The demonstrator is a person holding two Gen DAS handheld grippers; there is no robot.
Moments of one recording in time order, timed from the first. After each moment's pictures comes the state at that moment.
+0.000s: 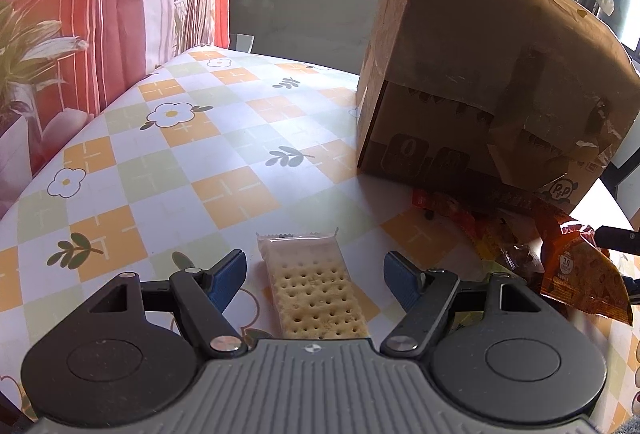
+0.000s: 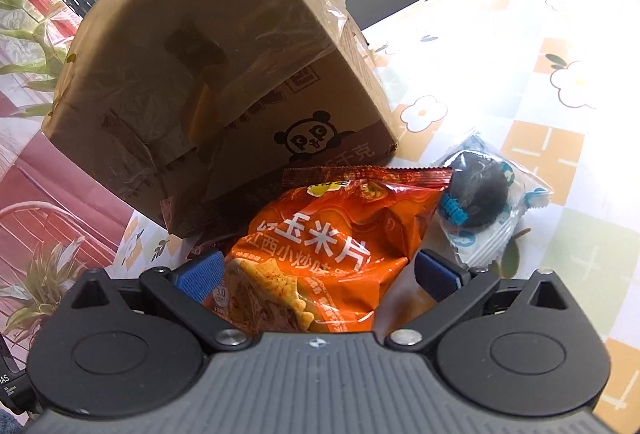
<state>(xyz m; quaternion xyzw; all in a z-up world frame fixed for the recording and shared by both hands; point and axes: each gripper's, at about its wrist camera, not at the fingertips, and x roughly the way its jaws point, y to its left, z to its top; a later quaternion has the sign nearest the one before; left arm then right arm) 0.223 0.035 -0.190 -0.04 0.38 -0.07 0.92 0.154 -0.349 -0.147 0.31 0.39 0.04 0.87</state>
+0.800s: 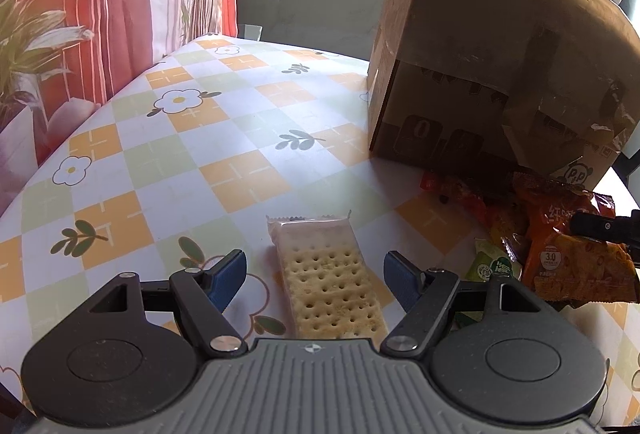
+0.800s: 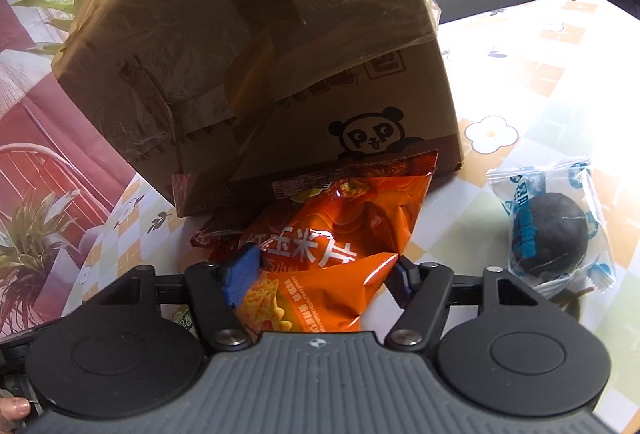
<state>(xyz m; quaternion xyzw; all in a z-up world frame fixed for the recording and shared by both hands) 0.222 0.033 -0.198 -0.03 0.39 -0.06 0.92 0.173 -0.318 -0.152 0.22 0.39 0.09 0.89</state>
